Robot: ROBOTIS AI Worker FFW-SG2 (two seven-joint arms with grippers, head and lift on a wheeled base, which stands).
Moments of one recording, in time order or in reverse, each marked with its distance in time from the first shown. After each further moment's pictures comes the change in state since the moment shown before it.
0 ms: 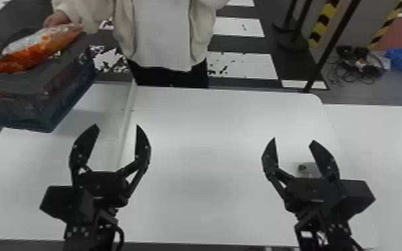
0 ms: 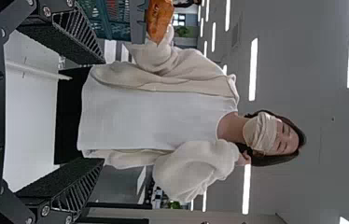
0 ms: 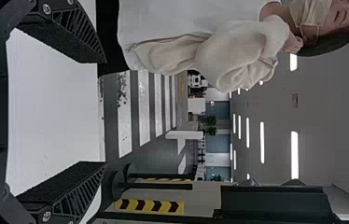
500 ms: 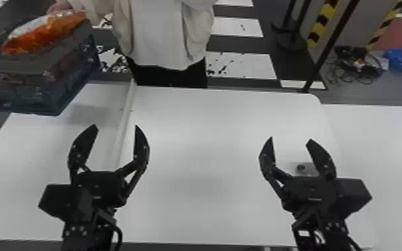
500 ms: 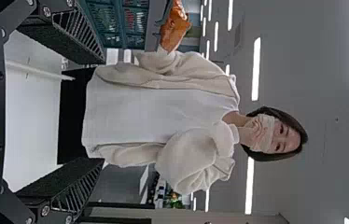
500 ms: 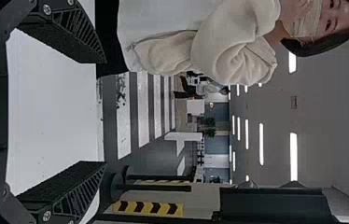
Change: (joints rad) left arm -0.001 -0.001 0.004 -0.003 0.003 0.014 -0.008; right arm -0.005 -0.004 0.007 -0.001 0.000 0.002 0.001
